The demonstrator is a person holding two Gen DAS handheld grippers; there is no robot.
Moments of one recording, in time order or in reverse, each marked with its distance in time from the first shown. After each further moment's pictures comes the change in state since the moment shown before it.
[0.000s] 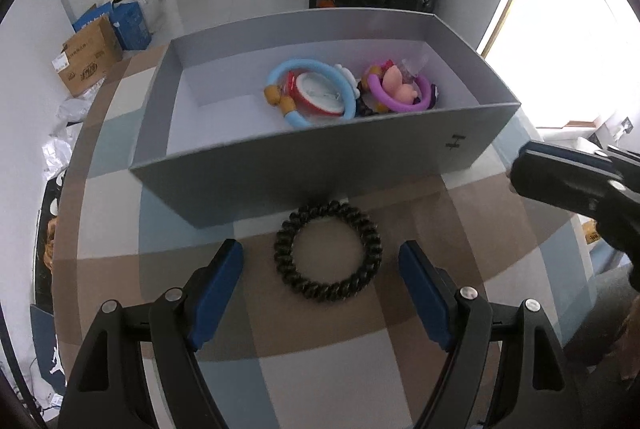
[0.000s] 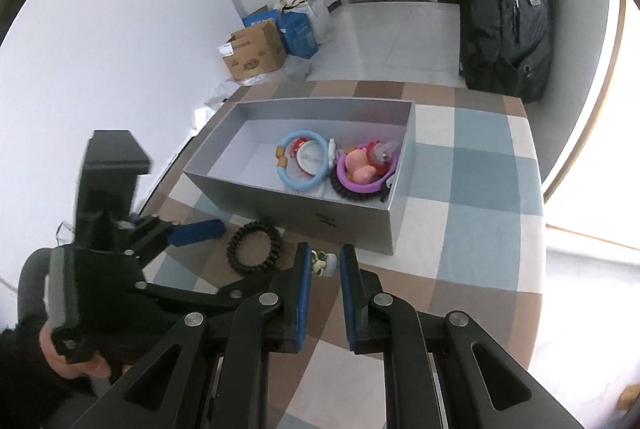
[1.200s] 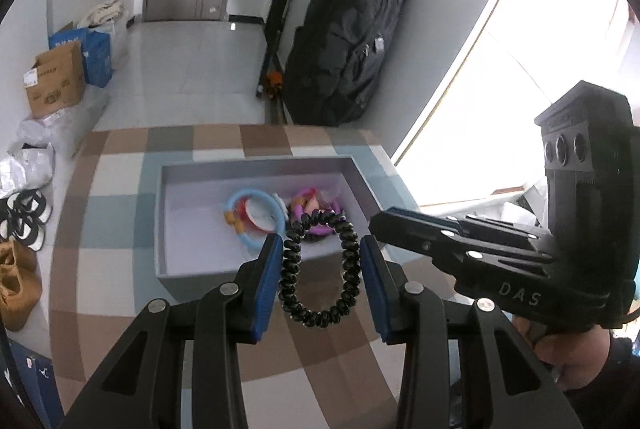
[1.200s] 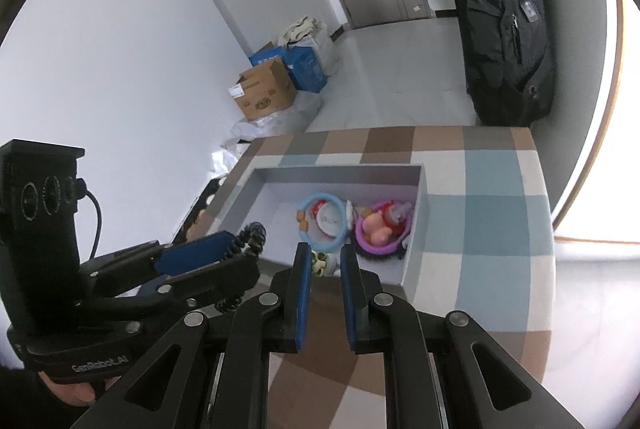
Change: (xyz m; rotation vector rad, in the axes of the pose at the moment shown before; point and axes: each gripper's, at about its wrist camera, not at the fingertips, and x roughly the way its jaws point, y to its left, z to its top) left arm -0.080 0.011 0.034 -0.068 -0.237 -0.280; right arm -0.012 -0.002 0.033 0.082 -0.107 0.085
